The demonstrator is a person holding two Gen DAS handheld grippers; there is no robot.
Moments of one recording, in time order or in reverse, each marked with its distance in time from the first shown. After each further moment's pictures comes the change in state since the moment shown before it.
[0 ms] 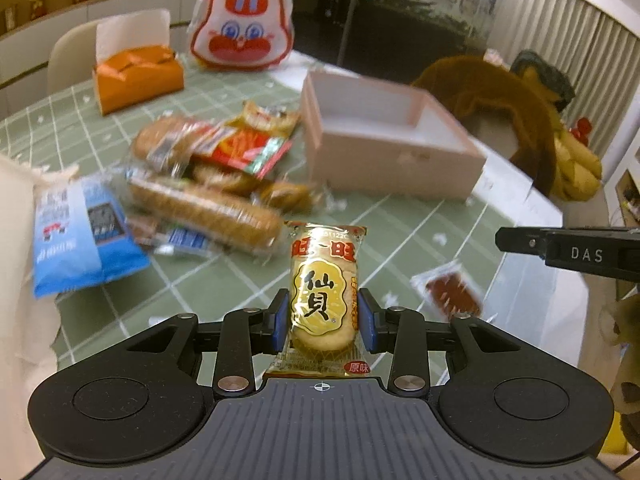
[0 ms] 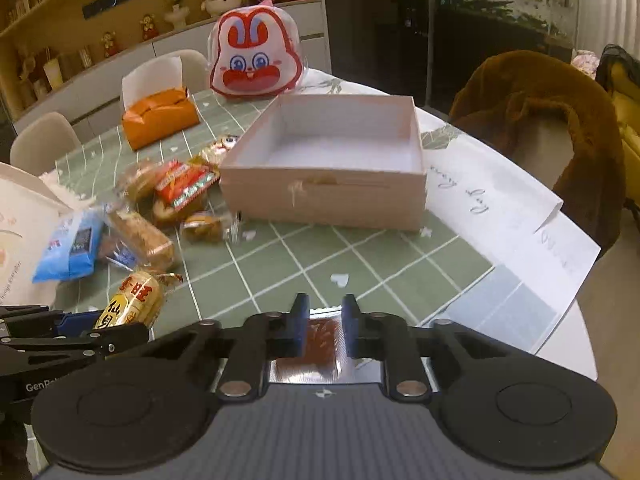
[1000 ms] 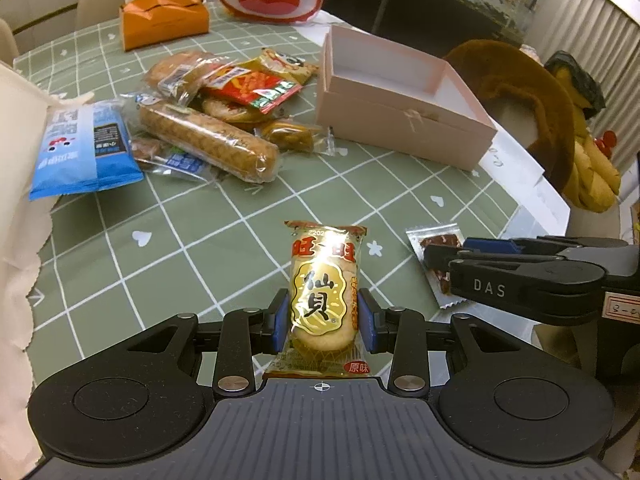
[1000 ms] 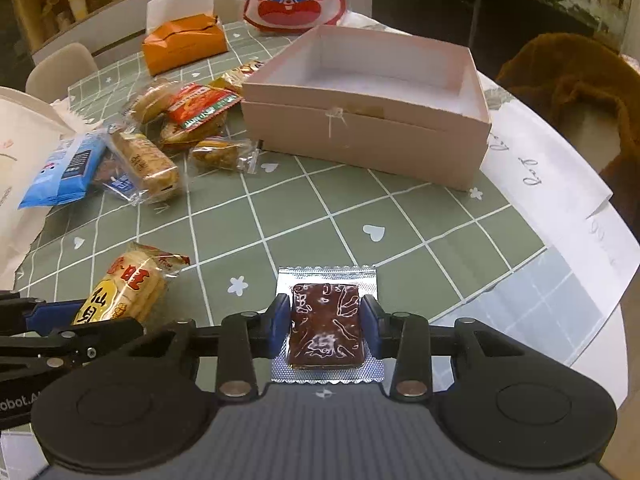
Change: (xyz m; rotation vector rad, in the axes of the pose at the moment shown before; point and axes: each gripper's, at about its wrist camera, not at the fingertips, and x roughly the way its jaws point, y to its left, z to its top) left arm -0.002 -0.016 -0.027 -0.133 0.112 0.043; right arm 0.045 0.024 -0.025 -0.147 0.137 0.026
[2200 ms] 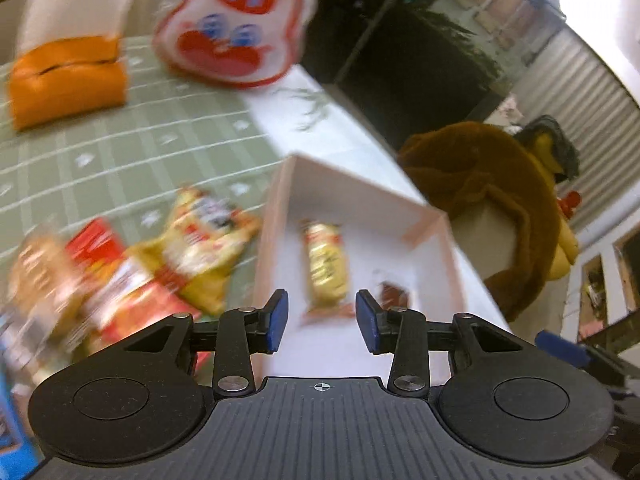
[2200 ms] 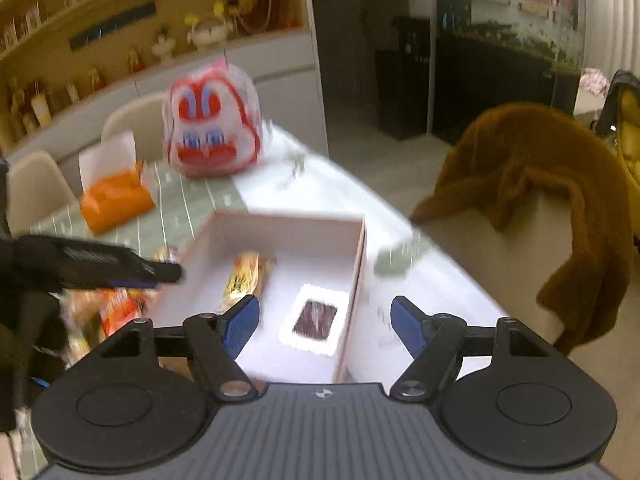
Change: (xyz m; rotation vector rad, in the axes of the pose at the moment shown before) left arm 0.095 0.006 0.215 -0.153 -0.008 -0.162; right arm -0.017 -0.115 0.133 0.126 -0.155 -0.021
